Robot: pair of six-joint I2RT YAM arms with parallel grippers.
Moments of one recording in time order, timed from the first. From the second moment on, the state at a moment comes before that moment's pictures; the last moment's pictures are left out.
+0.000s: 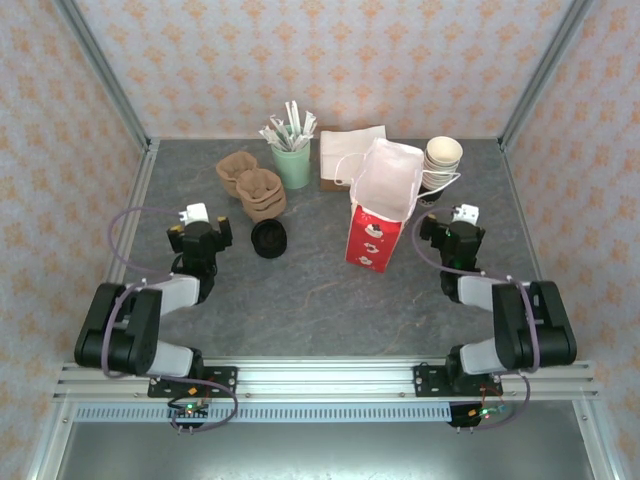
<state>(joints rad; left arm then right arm) -0.07 1.36 0.40 0.55 -0.44 -0.11 0.05 1.38 0.38 0.62 0.24 0.17</state>
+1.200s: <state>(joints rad) -0.09 0.97 0.98 -0.67 -0.34 -0.55 -0.06 1.71 1.68 -0.76 0.11 0.75</state>
